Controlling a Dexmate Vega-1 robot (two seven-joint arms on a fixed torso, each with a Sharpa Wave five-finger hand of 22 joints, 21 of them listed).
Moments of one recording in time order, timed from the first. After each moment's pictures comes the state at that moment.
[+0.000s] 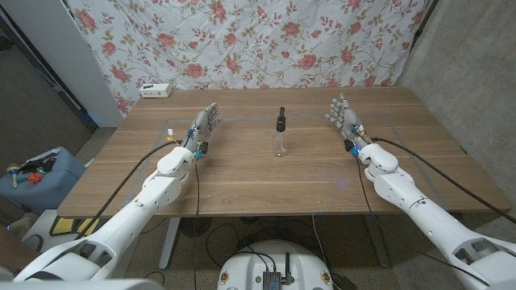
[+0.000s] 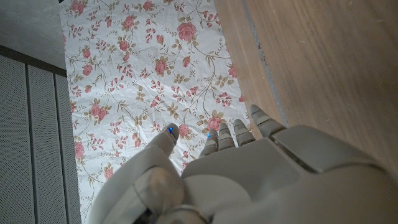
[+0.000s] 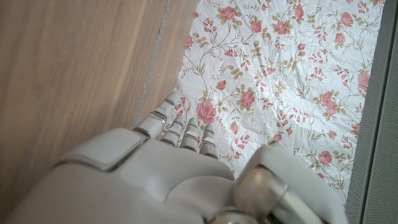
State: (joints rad) left arm 0.84 0.51 0.37 -1.30 -0.63 -0.30 -0.03; left_hand 0.23 0.13 0.58 0.09 0.17 -0.01 0.02 0.17 0.17 -0.01 0.01 0.19 0.18 -0.03 0.03 0.17 0.16 0.07 0.04 0.23 0.17; right arm -0.82 -0.51 -0.38 -1.29 0.65 0.29 0.03; right_hand 0.22 0.12 -0.06 0.14 0.35 0.08 -0.11 0.18 0.18 0.09 -0.03 0.18 0.18 0.04 -0.03 0.19 0.19 0.31 -0.04 0.18 0.16
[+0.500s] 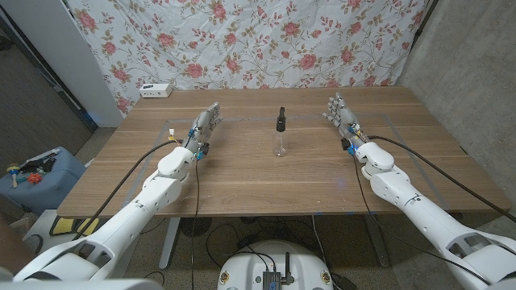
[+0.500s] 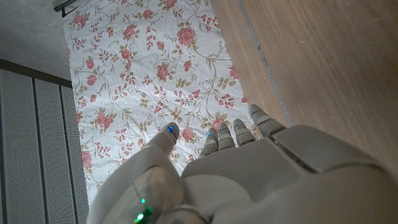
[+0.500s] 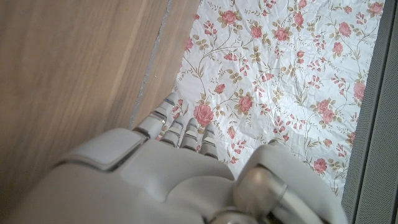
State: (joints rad) left arm 0.83 0.52 0.39 -1.29 -0.58 -0.32 -0.01; left_hand 0.24 0.12 0.58 0.06 0.17 0.00 0.02 0.18 0.17 0.00 0.00 0.19 0.18 -0.02 0.02 0.17 0.16 0.07 0.04 0.22 0.17; right arm -0.79 -0.49 -0.40 -1.24 0.60 0.31 0.03; right_hand 0.22 0.13 -0.06 0.14 0.35 0.09 -0.10 0.19 0.18 0.09 -0.02 0.18 0.18 0.04 -0.03 0.19 0.19 0.31 -0.04 0.18 0.16
